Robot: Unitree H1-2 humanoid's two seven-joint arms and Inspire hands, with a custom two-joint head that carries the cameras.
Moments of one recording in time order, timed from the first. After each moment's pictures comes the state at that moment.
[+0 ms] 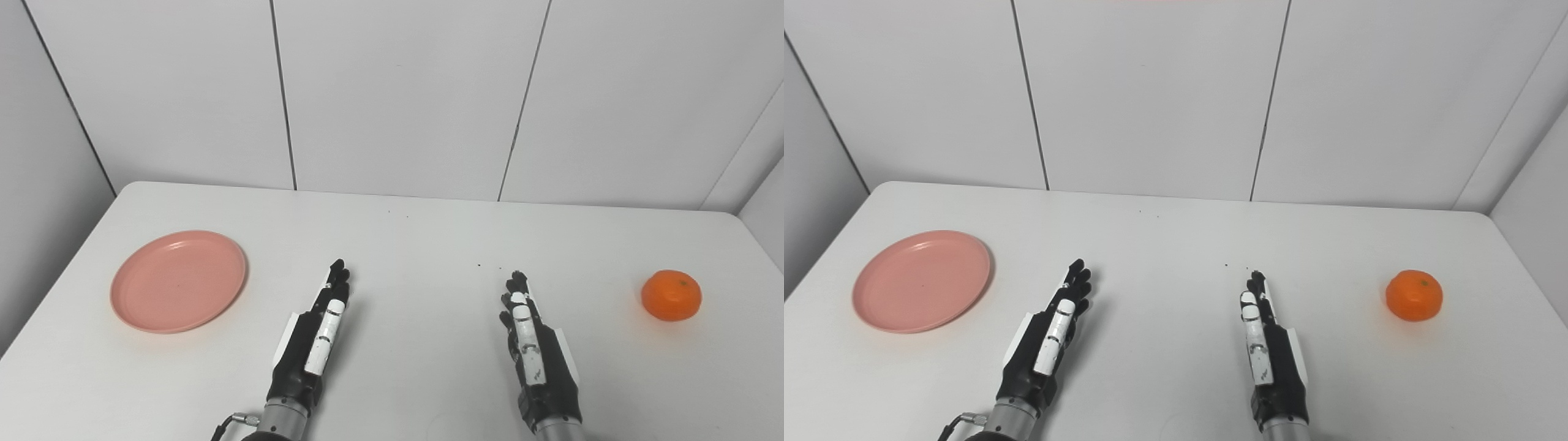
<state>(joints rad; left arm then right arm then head) -0.01 -0.05 -0.15 -0.20 0.05 0.14 -0.04 0.02 0.12 0.10 -0.30 -0.02 0.25 -0.04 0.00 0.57</state>
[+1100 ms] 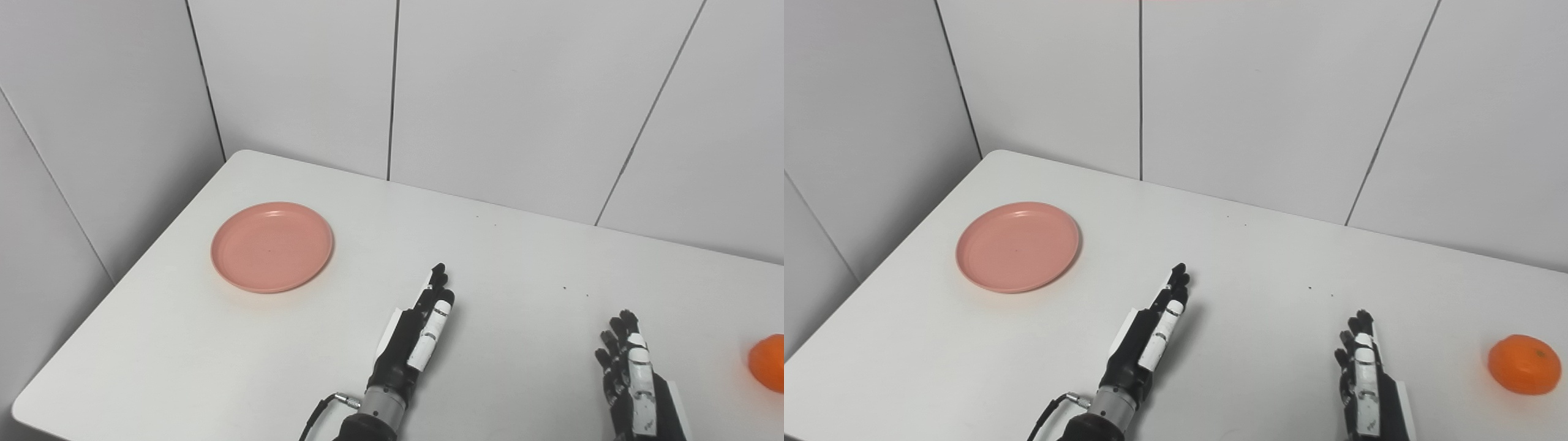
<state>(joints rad) -0.03 -0.16 -0.20 -0.09 0.14 0.11 0.05 0.02 0.04 0.02 -0.29 0.12 0.25 0.02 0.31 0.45</state>
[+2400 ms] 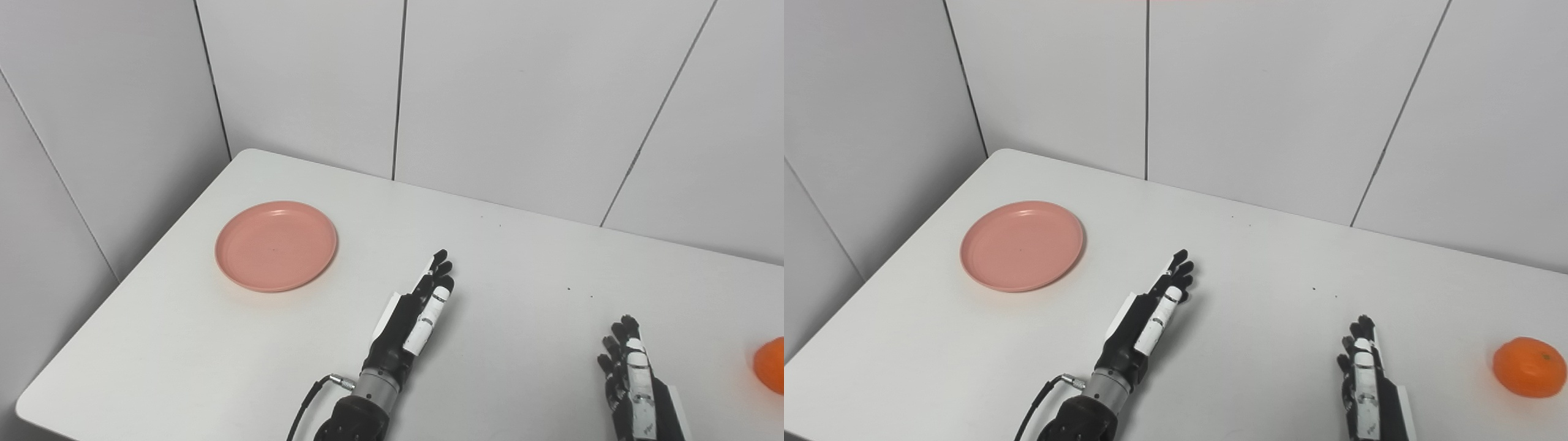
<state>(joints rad) -0.08 -0.10 -0.16 -0.14 0.14 0.11 0.02 0.02 0.04 0.04 -0.27 0.10 0.25 0.03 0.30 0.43</state>
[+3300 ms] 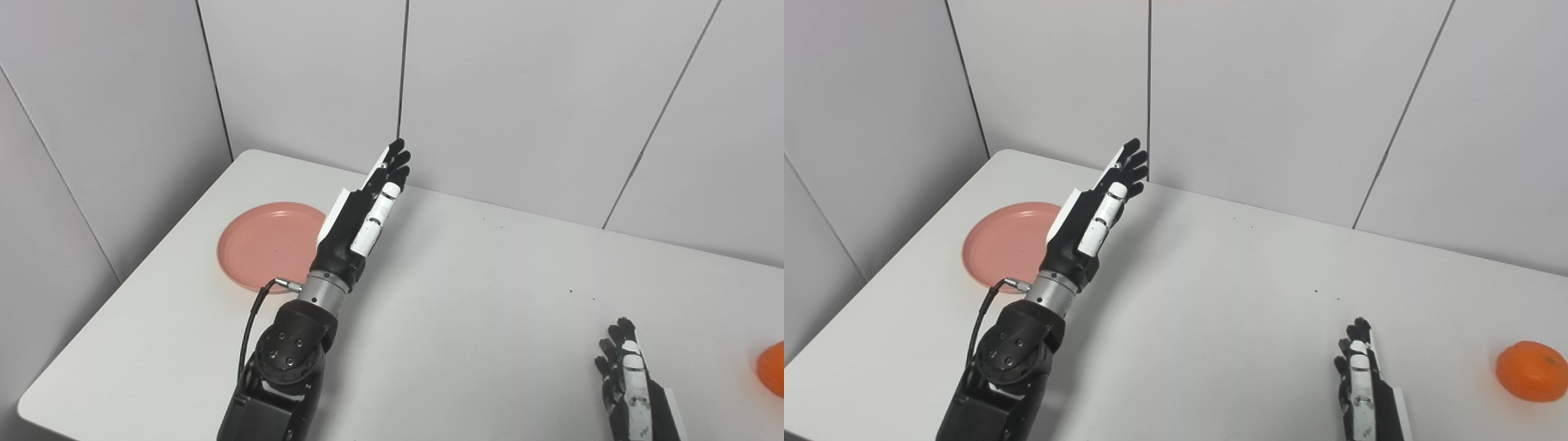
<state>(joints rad) -0.29 0.07 0.03 -0.30 0.03 0.22 -0.04 0.03 0.04 0.05 -0.28 0.09 0.25 0.03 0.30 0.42</state>
